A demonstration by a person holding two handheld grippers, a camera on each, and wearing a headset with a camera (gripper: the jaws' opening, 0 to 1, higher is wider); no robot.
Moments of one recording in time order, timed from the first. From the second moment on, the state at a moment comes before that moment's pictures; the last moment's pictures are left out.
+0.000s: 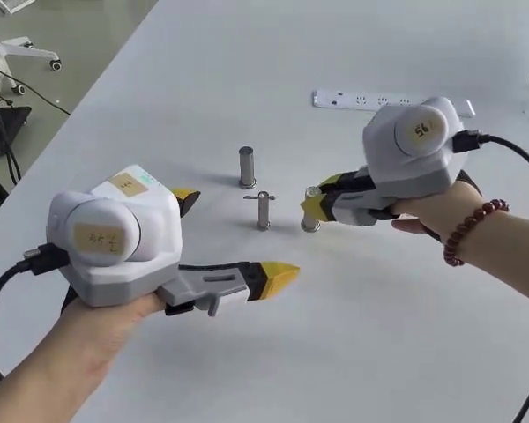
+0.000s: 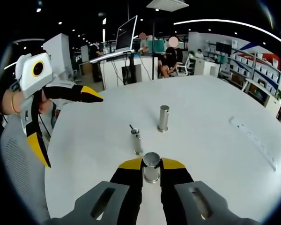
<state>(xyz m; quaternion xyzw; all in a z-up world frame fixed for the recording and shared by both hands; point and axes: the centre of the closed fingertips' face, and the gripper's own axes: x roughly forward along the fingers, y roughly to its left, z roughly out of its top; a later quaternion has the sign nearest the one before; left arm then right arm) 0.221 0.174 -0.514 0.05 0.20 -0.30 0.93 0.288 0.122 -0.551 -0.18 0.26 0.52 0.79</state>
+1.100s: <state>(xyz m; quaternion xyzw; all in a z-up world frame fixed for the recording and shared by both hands) 0.215 0.169 -0.512 0.05 0.20 -0.30 0.93 0.258 0.105 -0.560 -0.19 0.27 0.52 0.79</state>
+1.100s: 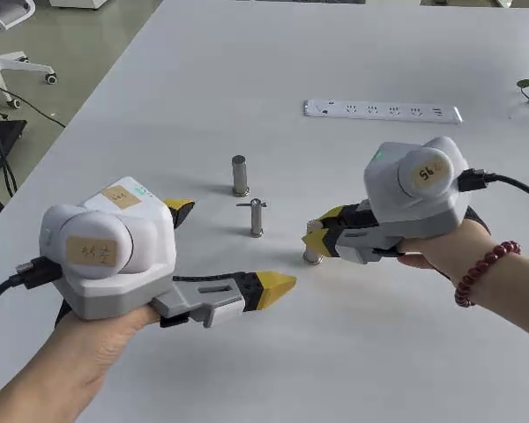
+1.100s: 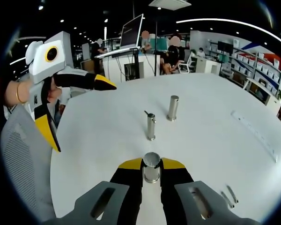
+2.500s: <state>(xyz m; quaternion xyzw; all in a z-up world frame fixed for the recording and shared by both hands) 0.215 0.172 -0.513 0.04 0.21 -0.29 0.93 0.243 0.079 -0.547 -0.15 0.28 0.54 0.78</state>
